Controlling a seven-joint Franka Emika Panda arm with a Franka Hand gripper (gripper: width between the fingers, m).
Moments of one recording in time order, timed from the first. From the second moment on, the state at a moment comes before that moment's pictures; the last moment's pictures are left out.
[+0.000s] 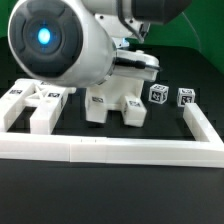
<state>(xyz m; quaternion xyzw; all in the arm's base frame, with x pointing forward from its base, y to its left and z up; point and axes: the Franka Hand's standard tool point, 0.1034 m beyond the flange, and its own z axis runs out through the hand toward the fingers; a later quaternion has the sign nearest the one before) 0.503 -0.022 0.074 -0.81 0.12 0.58 0.05</state>
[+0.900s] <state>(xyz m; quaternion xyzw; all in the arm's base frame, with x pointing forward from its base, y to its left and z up) 0.507 -0.039 0.071 -0.82 0.13 0.56 0.05</state>
